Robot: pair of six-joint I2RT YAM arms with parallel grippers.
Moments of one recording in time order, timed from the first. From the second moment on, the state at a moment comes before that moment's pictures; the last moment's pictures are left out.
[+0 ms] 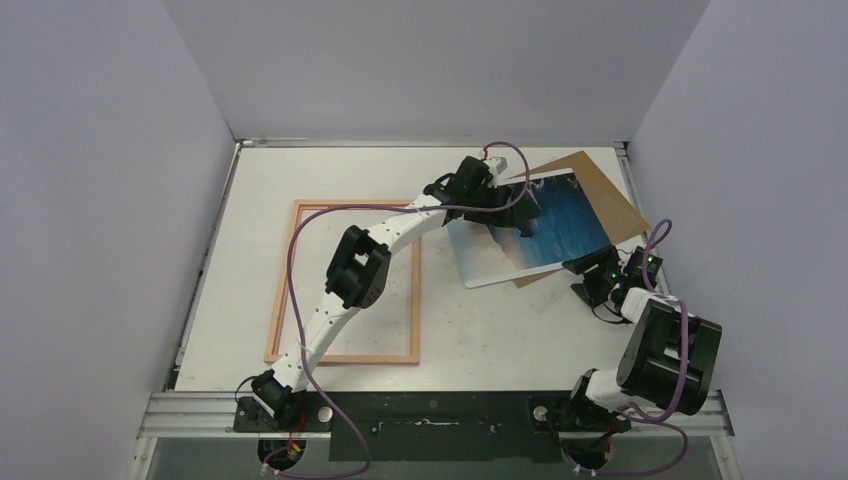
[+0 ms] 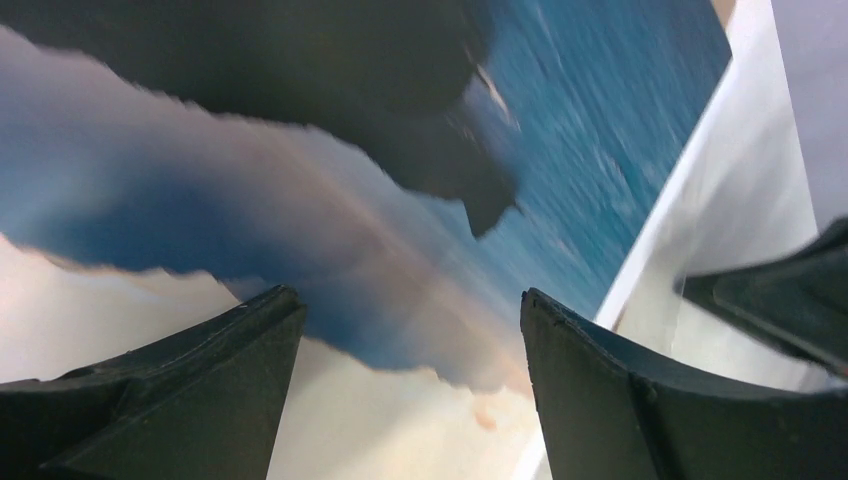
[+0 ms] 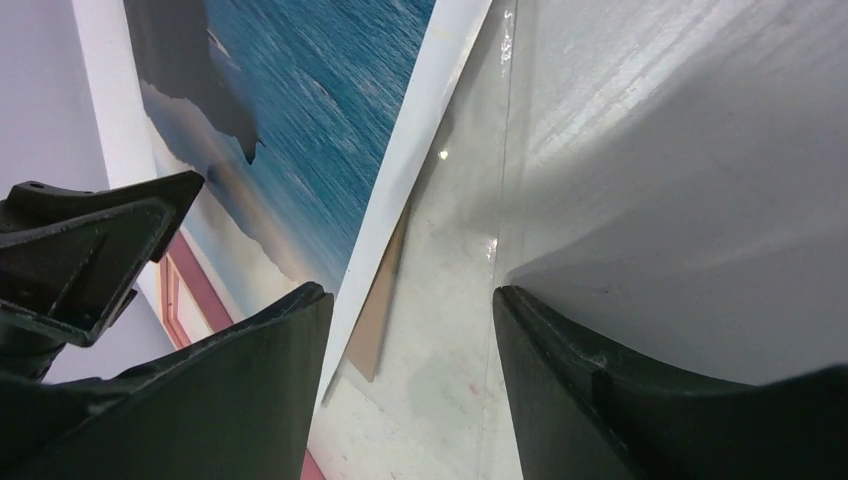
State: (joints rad) left arm -0.73 2.64 2.36 -0.40 0.32 -0.47; right arm -0.43 1.38 0.48 0.02 -0.47 0.75
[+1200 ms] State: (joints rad) left arm -0.71 2.70 2.47 -0.47 0.24 -0.48; right arm -0.43 1.30 0.29 0.32 -0.72 0.94
